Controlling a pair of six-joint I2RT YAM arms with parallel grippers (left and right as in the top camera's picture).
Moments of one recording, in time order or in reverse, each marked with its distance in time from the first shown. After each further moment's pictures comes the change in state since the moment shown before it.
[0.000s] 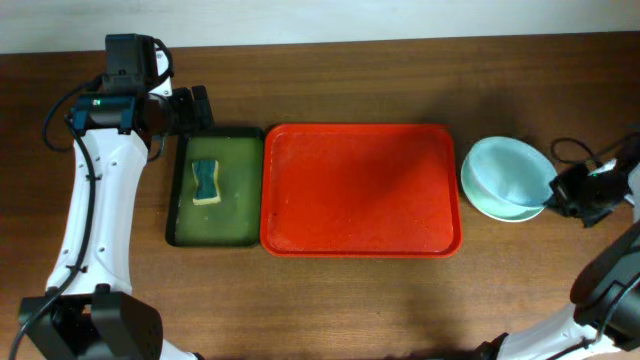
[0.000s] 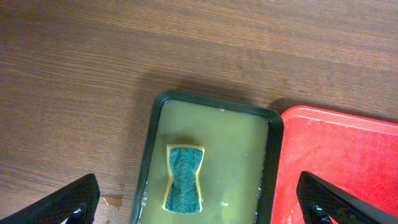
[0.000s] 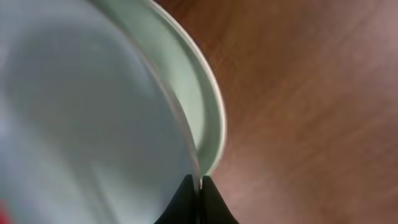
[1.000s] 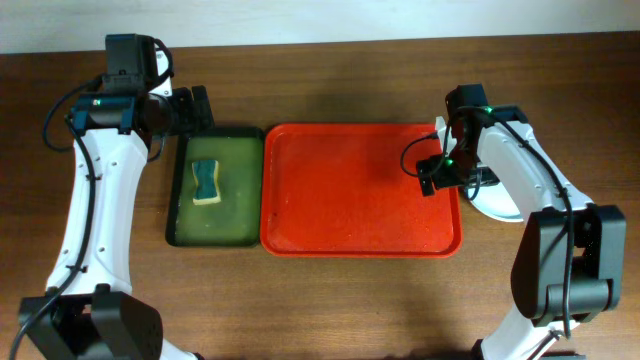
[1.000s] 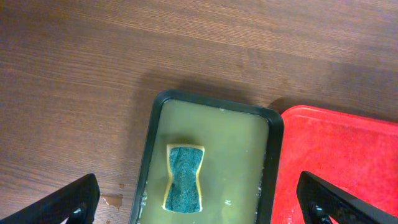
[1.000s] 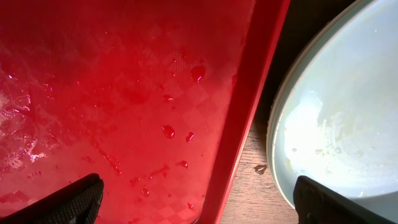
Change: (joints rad) left arm 0.000 0.000 0.000 -0.001 0.000 0.000; right arm 0.702 0.000 0.000 0.043 0.315 -0.478
